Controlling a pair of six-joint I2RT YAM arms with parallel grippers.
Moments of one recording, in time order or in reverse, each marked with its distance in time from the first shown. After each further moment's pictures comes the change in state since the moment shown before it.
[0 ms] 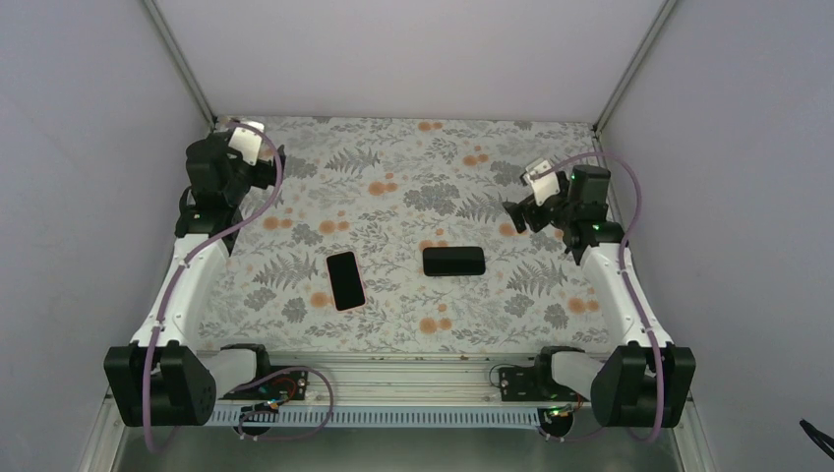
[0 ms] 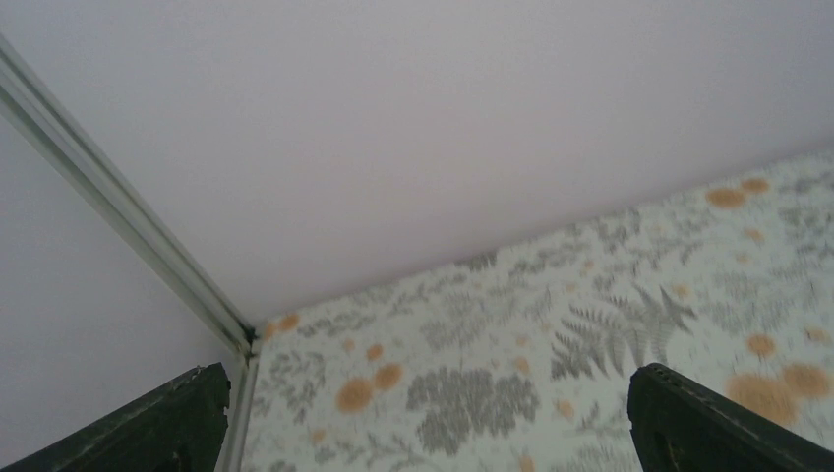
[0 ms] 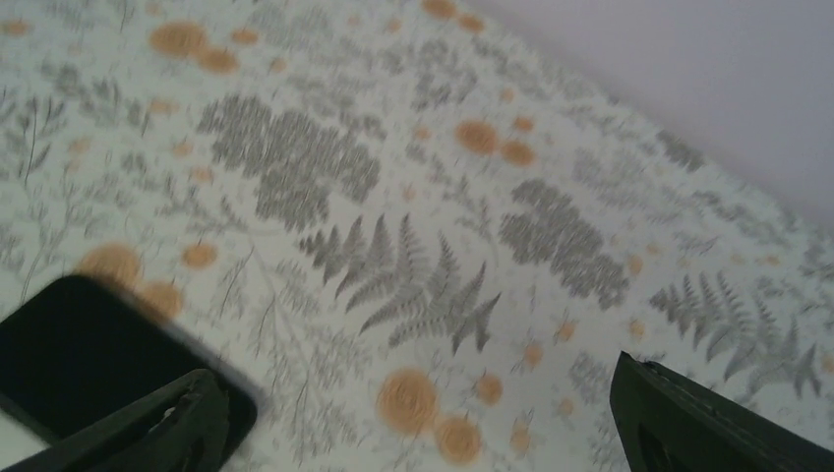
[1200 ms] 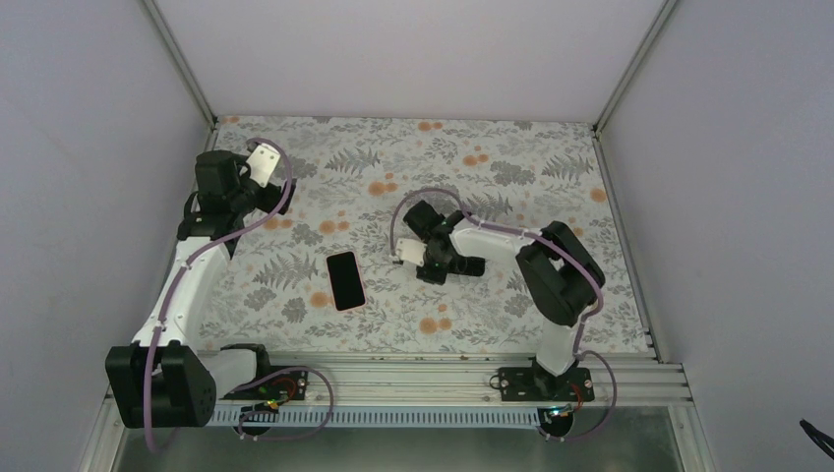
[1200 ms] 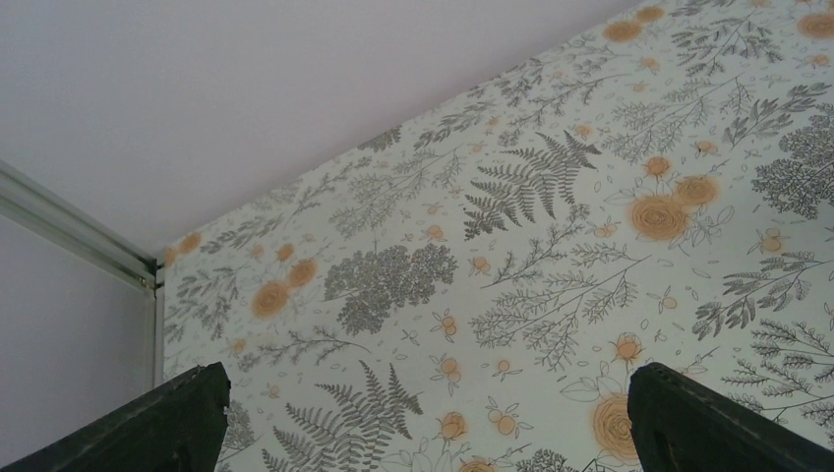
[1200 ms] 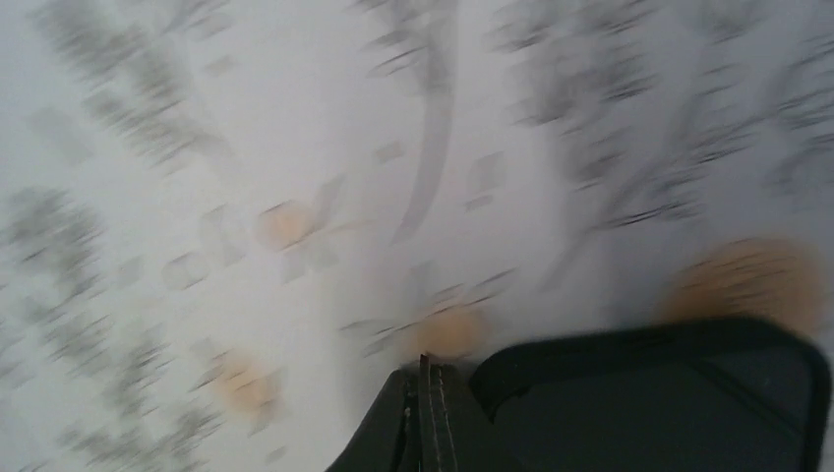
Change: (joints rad) left arm 0.003 -0.007 -0.035 -0.205 0.118 0.126; right arm 0.776 0.679 0.212 -0.298 0.326 -0.061
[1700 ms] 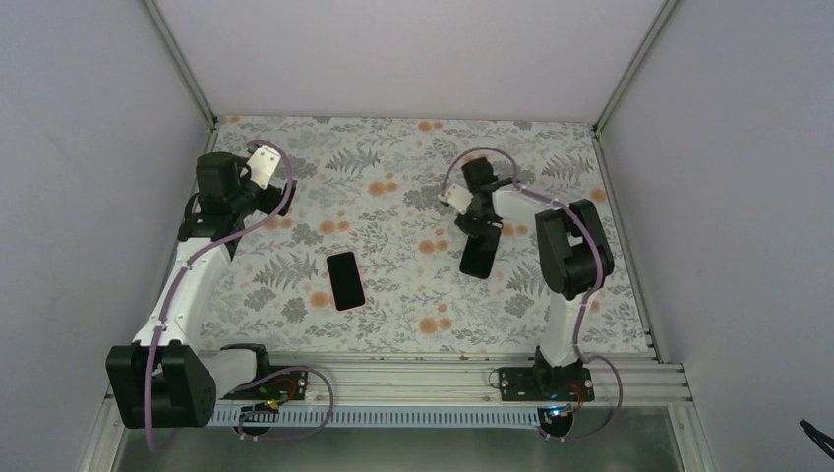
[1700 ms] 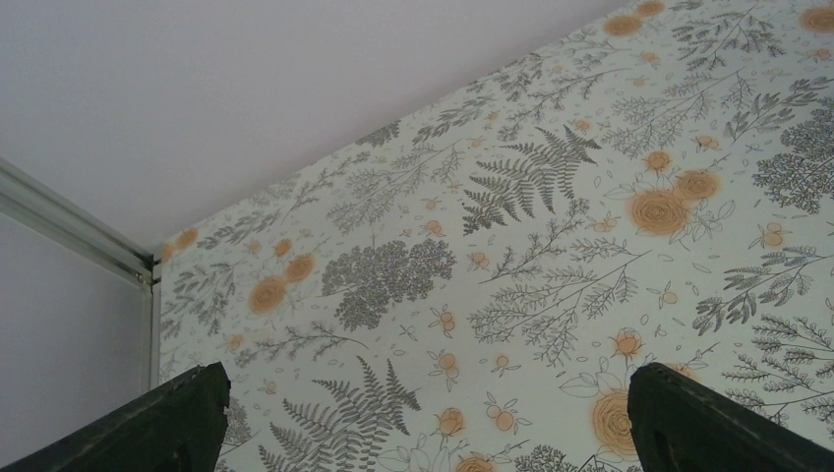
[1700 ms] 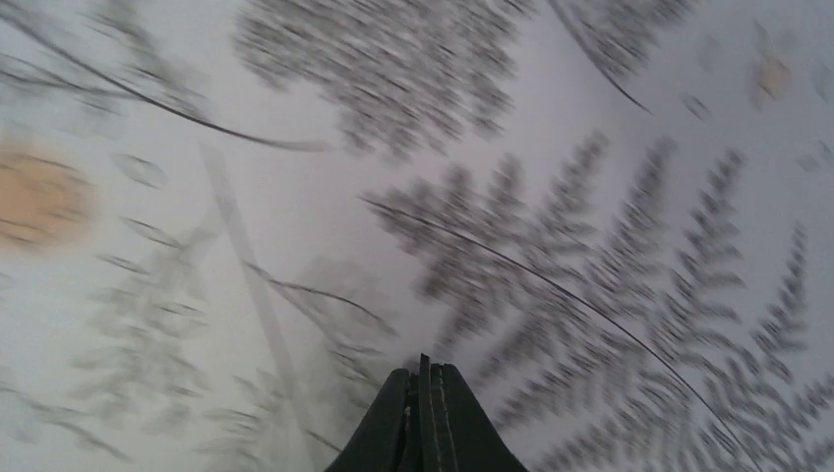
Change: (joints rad) left arm 0.002 -0.001 -0.020 0.013 -0.002 0.000; right arm -0.412 0.124 0.141 0.165 0.066 0.011
